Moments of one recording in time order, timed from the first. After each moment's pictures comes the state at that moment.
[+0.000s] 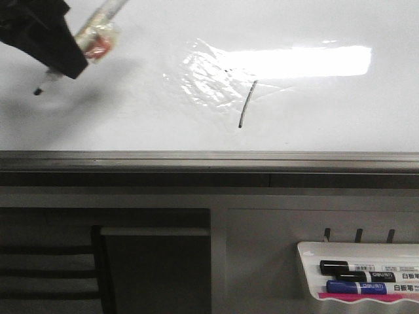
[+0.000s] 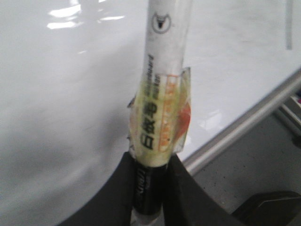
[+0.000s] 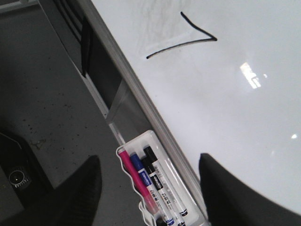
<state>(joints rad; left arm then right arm) -0.37 1.34 -1.04 -0.24 0.62 0.41 0.35 0.95 -1.05 0.22 0.98 -0.78</state>
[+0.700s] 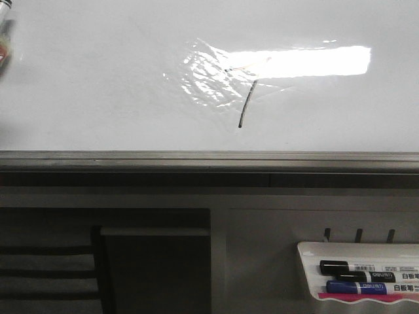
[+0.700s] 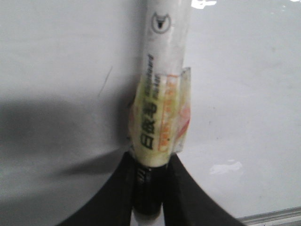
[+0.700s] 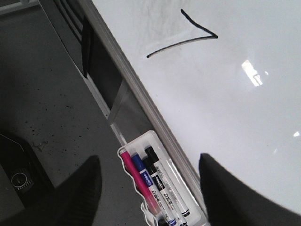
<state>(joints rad) -0.09 1.35 -0.95 -0.24 0.48 0.26 0.35 0.95 -1.05 0.22 0.98 -0.77</state>
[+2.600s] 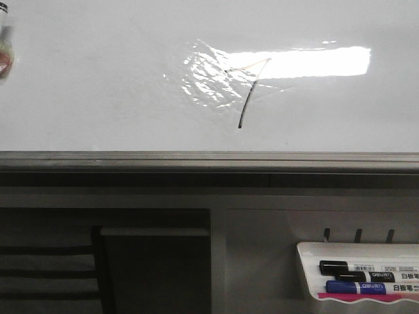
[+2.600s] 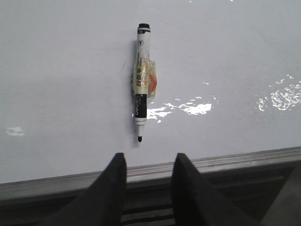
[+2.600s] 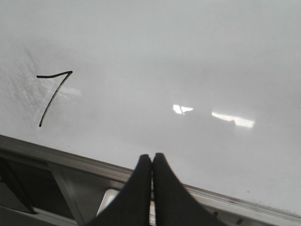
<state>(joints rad) -0.09 0.49 -0.46 -0.26 0.38 0.26 0.13 0.50 -0.58 0.12 0.48 -0.18</state>
